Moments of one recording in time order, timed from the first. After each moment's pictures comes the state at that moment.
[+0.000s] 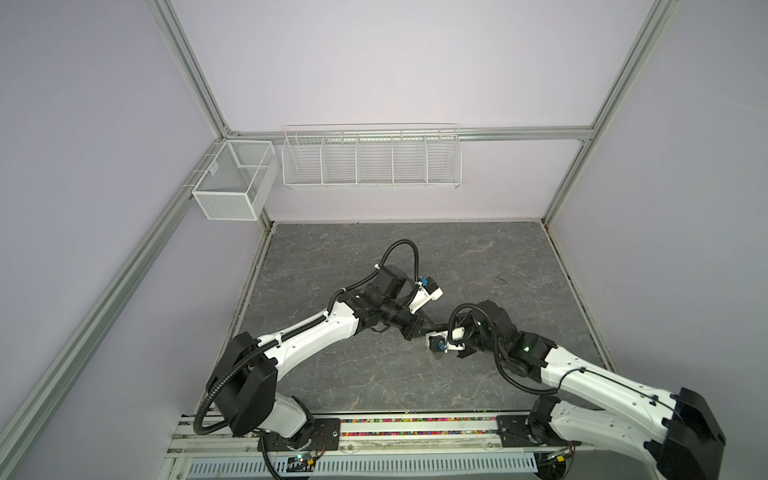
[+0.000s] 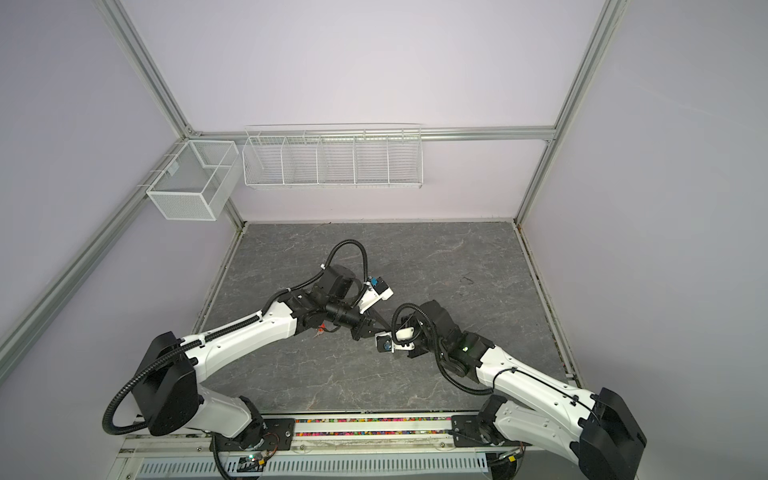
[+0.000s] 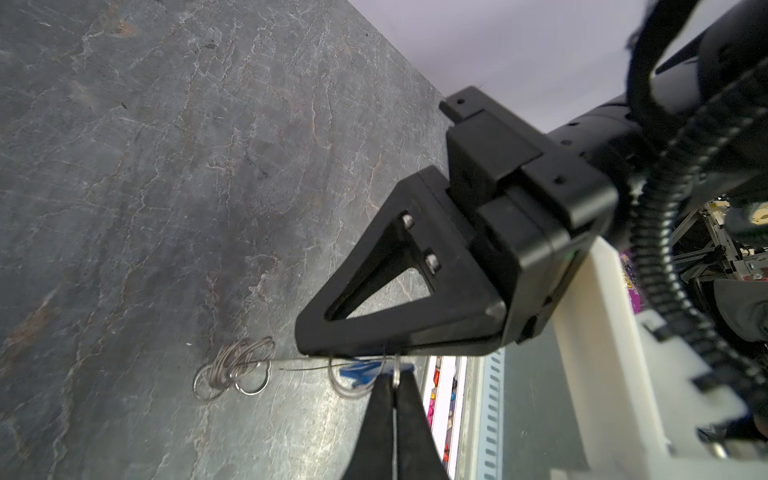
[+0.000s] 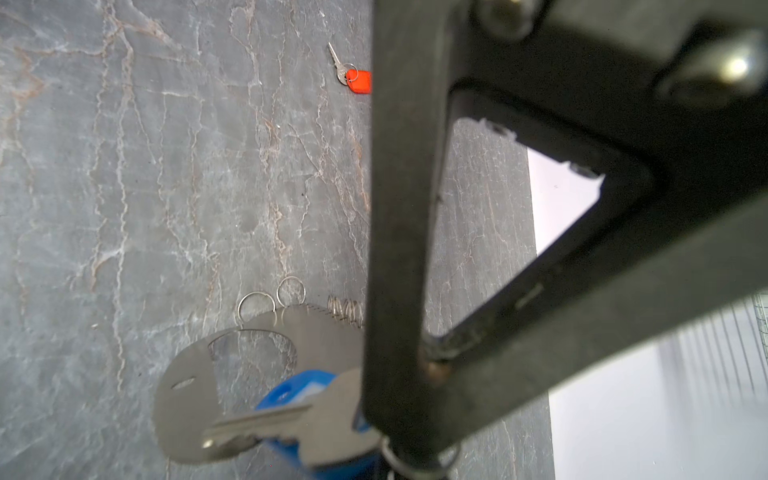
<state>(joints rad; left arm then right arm) -0.82 1.48 1.06 -0.36 0.74 -0.09 0.83 1.02 0.60 -0.19 -0.06 -1.02</state>
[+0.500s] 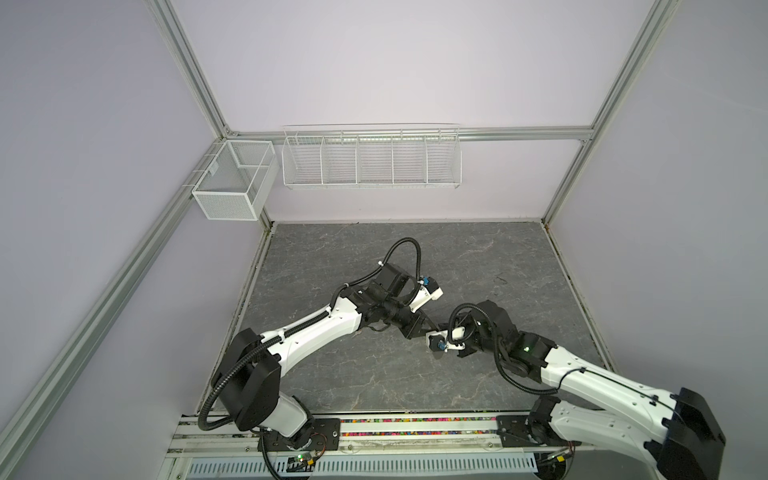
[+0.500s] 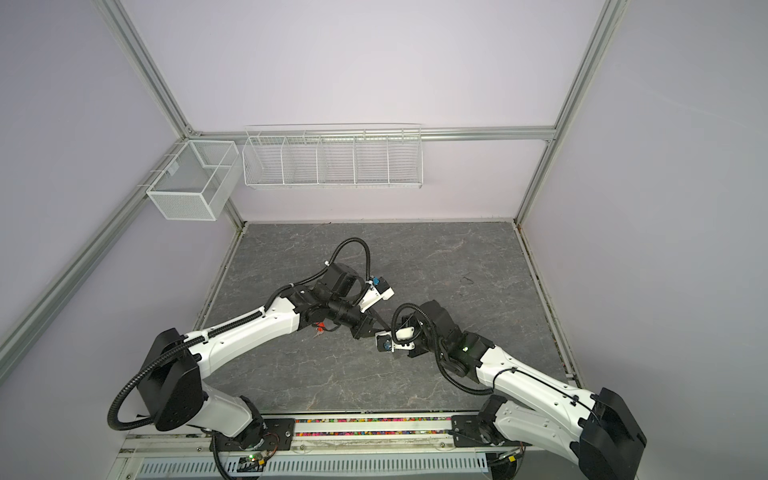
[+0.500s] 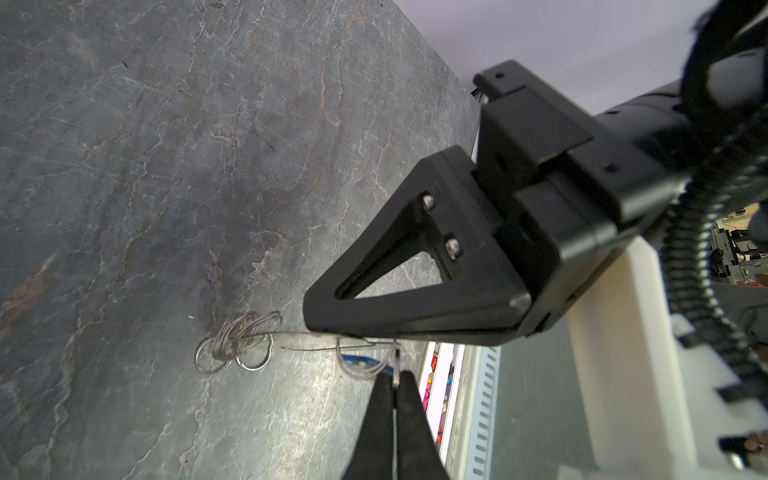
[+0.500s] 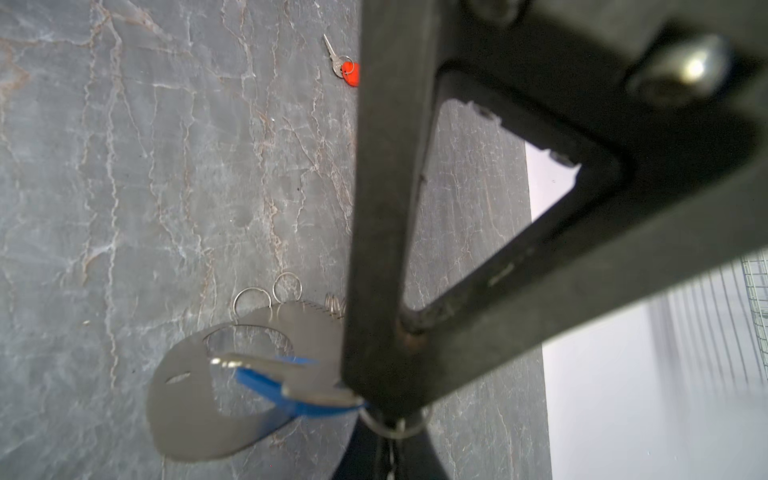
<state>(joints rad) -0.82 1.52 1.11 -0.46 0.73 -0.09 0.83 1.02 0.60 -0.19 -0.05 -1.02</state>
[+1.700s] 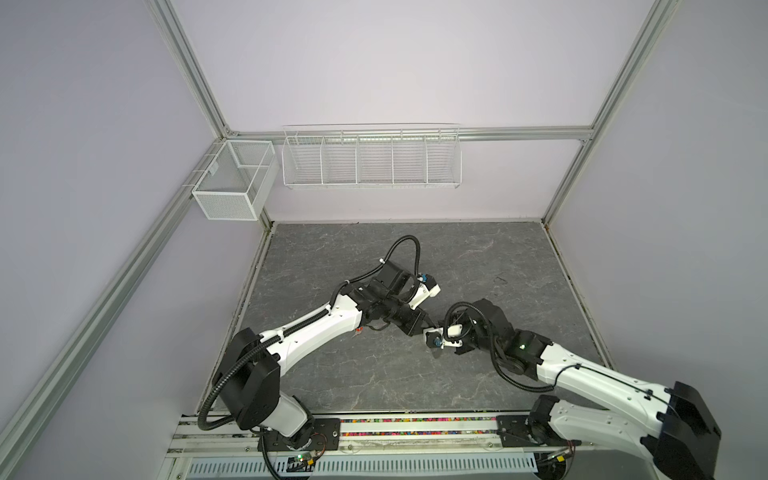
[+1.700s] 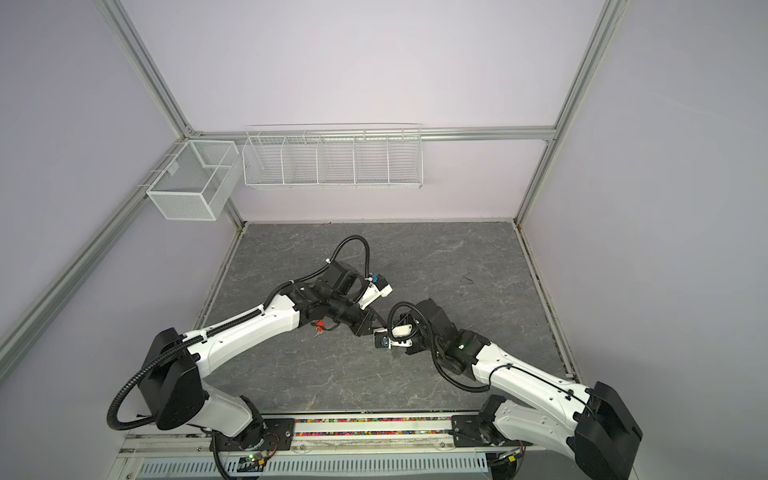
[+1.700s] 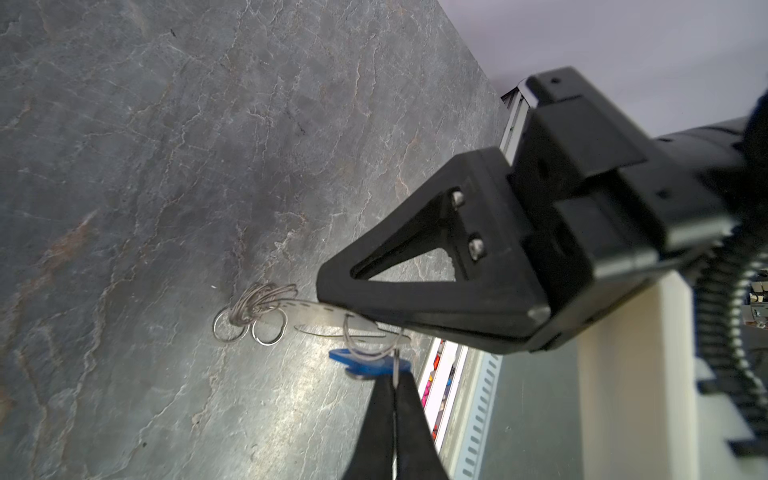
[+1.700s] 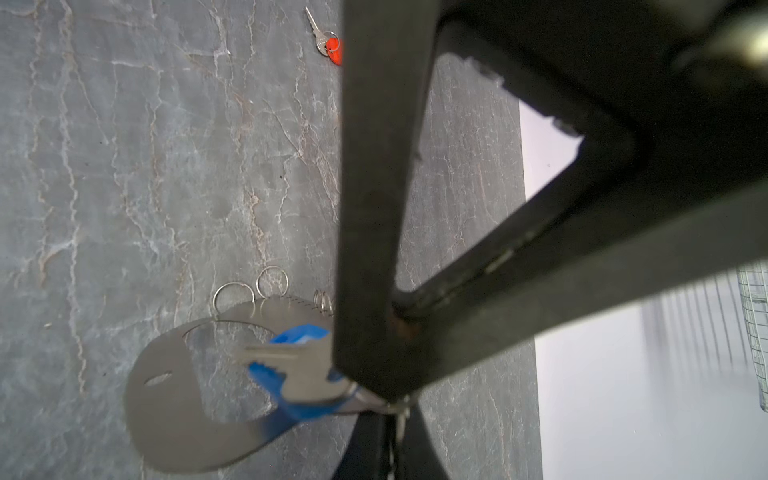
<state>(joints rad) -0.82 1.51 1.15 -0.53 0.66 -0.16 0.85 1.06 0.62 -0.19 0.02 -1.00</state>
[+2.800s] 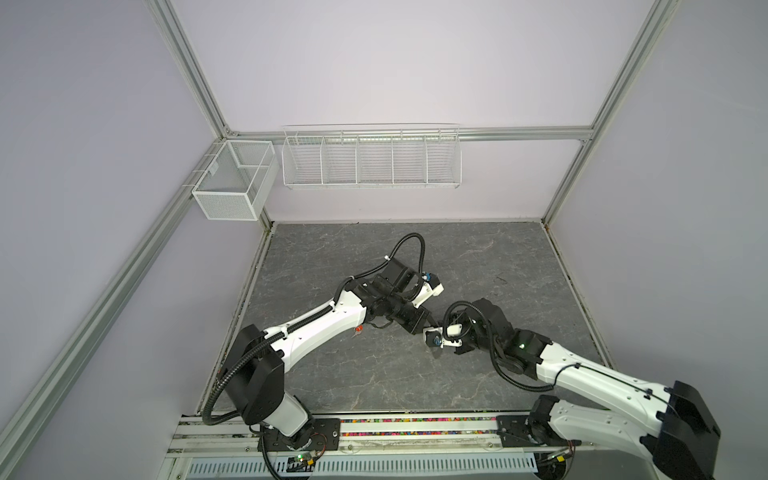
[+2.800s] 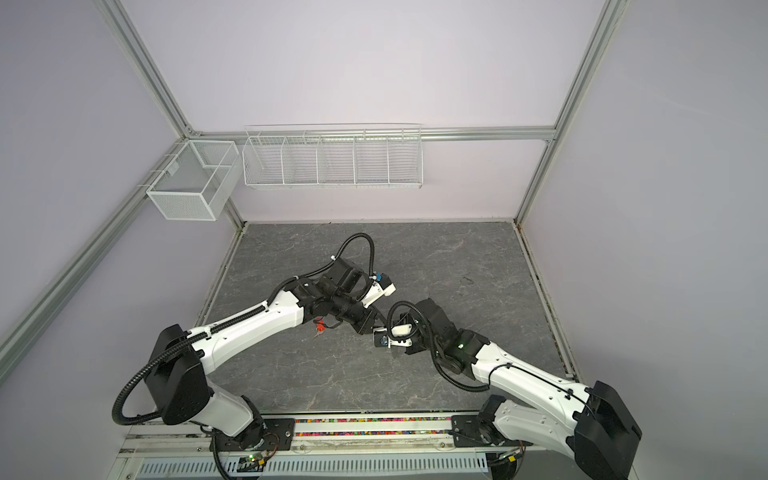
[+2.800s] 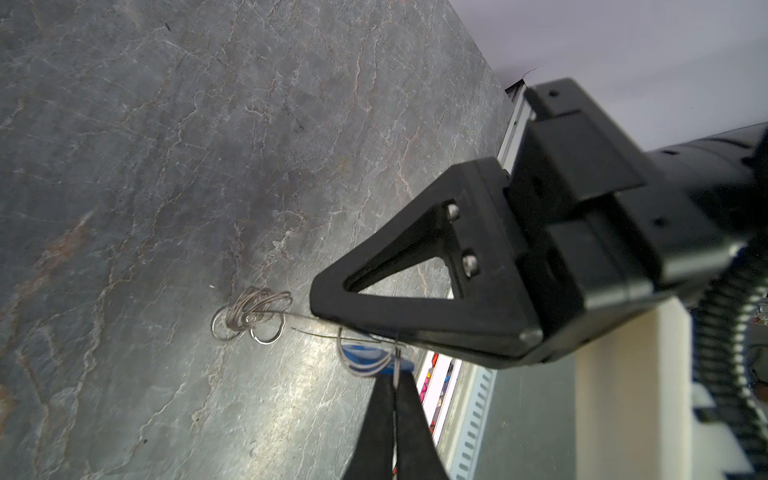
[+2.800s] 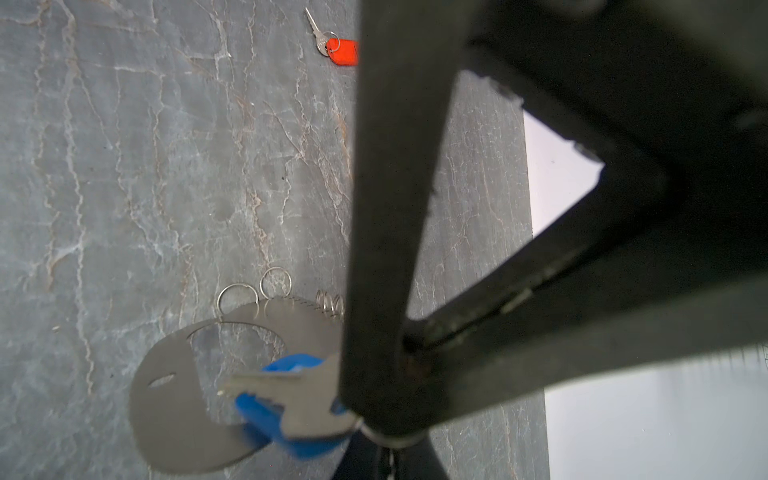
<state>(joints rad) -0.84 1.55 1.22 -0.60 0.64 -0.15 0.85 1.07 0.63 -0.20 0.02 -0.99</state>
